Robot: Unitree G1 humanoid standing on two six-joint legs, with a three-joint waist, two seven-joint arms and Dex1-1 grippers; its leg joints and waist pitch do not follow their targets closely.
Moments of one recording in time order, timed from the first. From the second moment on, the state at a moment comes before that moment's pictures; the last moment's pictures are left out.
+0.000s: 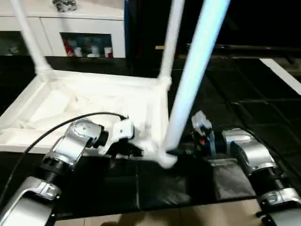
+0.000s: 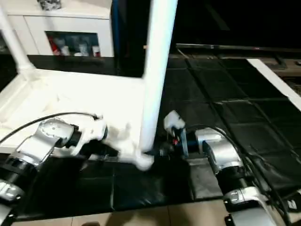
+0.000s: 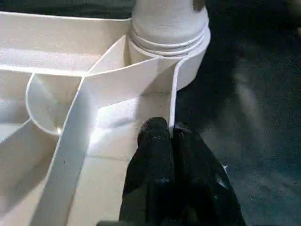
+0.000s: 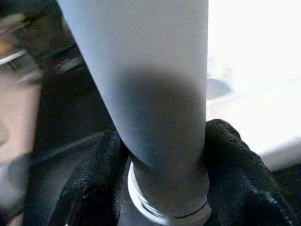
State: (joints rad) left arm -0.59 0.43 -0.30 0.52 0.02 0.18 -1.22; right arm -0.51 -0.27 0.09 0.52 0.20 0.30 1.15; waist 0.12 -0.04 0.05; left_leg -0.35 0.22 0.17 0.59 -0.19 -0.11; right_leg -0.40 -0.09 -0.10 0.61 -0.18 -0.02
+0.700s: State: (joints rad) left arm -0.67 0.15 -0.17 0.57 0.03 0.49 -0.74; right arm -0.67 -0.05 -0.07 0.72 0.14 0.26 0.50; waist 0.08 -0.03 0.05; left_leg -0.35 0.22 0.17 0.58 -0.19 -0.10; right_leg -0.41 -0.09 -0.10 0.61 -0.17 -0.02
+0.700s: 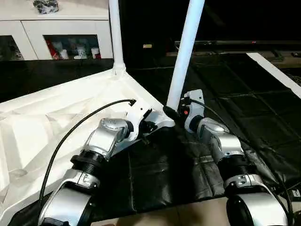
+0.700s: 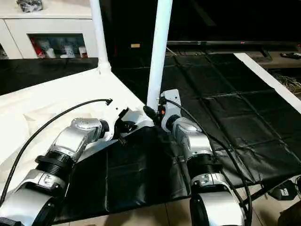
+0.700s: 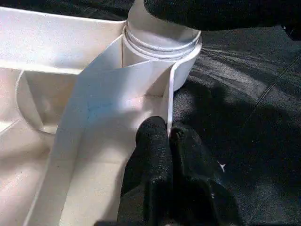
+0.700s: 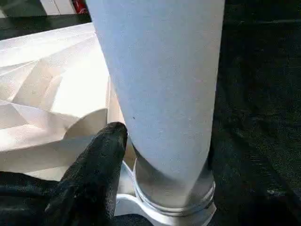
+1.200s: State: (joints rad) left arm -0.61 0.40 -0.30 0.50 0.03 0.25 -1.15; right arm -0.56 -0.32 0.08 0.60 0.18 0.26 1.12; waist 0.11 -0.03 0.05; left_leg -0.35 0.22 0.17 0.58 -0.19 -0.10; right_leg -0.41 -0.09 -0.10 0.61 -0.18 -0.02
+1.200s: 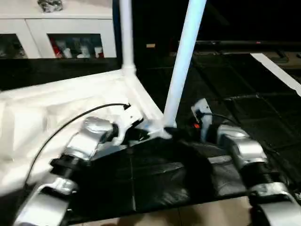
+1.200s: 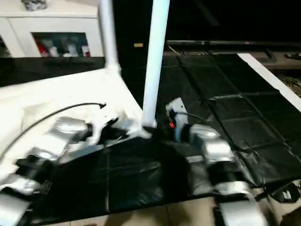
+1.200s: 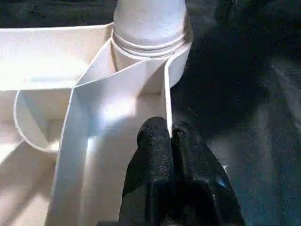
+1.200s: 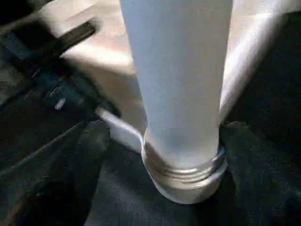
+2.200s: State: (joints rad) left arm -0.58 0.50 -0.41 0.42 0.02 0.11 -1.45; right arm -0.56 -0.38 0.22 0.57 0.21 0.19 1.55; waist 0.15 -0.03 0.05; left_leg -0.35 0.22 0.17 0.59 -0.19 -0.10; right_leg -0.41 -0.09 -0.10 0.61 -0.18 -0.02
